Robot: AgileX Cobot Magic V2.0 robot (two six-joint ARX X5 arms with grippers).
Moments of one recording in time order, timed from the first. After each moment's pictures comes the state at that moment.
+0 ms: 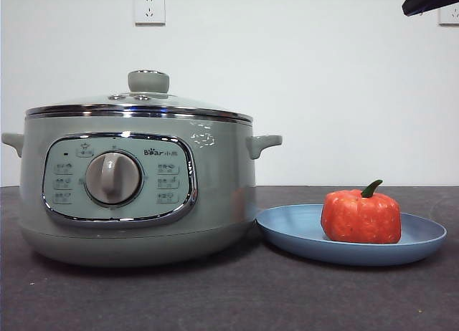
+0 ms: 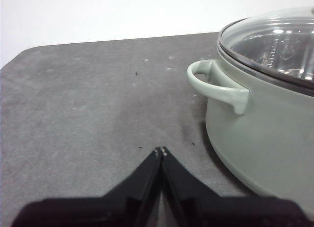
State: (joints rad) left arm 0.02 0.01 0.03 -0.20 0.08 0.05; right arm 0.61 0.61 0.63 -0.35 0.11 0.16
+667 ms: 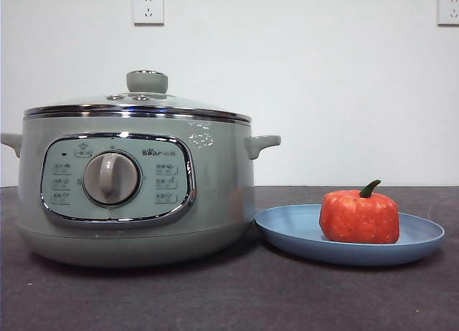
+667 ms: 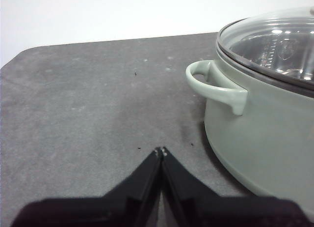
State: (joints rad) left arm 0.02 0.01 0.03 -0.20 0.08 0.05; right arm 0.42 0.31 0.49 -0.30 0.05 -0.03
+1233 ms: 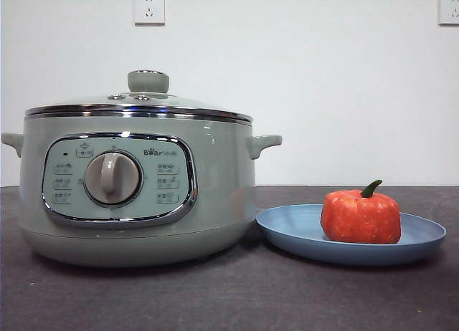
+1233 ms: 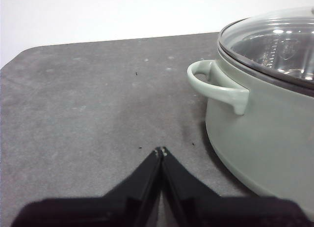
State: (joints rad) left arm 0.02 0.01 0.03 -0.20 0.08 0.05; right arm 0.13 0.01 0.05 -0.21 0.00 0.02
